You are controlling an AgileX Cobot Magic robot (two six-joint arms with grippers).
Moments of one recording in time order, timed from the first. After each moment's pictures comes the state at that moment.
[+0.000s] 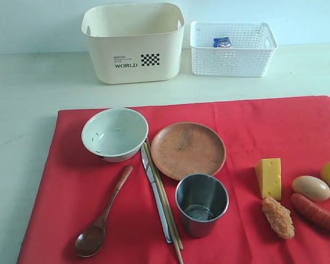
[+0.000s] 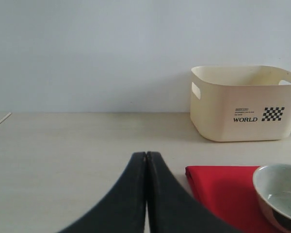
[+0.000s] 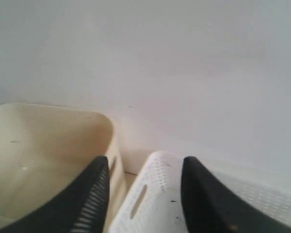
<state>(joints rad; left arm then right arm) -0.03 0.01 0.00 -0.01 0.14 -0.01 0.10 2.00 -1.62 -1.72 -0.31 1.78</state>
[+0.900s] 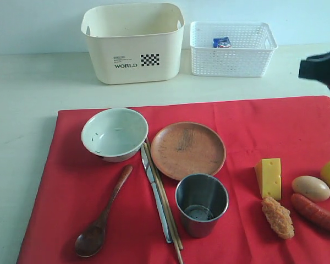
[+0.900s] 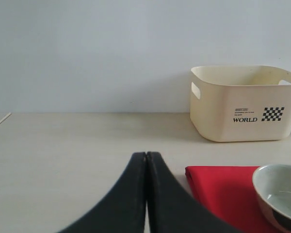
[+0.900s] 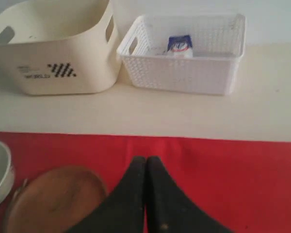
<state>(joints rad) -0.03 0.01 0.00 -0.01 0.14 -0.01 0.10 1.06 -0.52 -1.68 -0.20 1.82</state>
